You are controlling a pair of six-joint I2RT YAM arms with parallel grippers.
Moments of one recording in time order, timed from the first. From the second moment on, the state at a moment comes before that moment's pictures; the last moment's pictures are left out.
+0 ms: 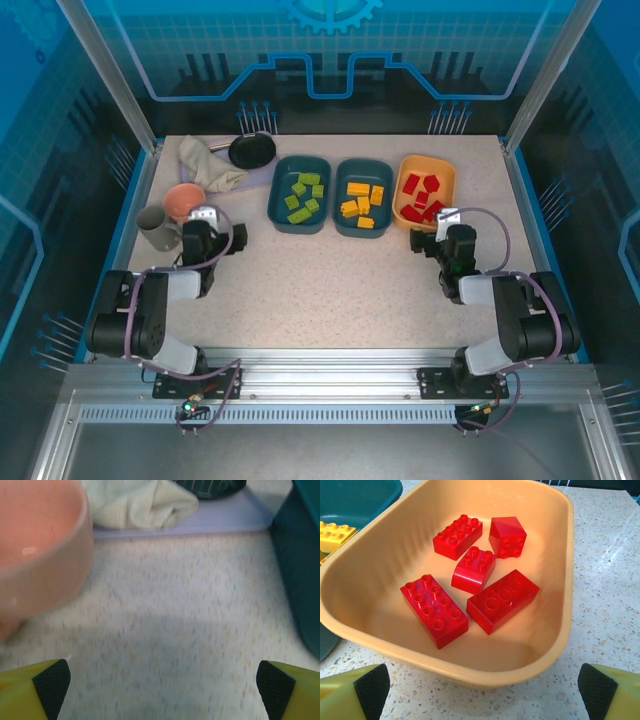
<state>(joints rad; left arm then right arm) 0.02 1.50 0.39 0.60 -0.03 -0.16 0.07 1.48 0.38 0.66 0.09 -0.02</state>
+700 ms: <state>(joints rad) 0.00 1.51 0.39 0.68 -0.03 -0.14 0.08 1.49 0.39 0.70 0.10 -0.04</state>
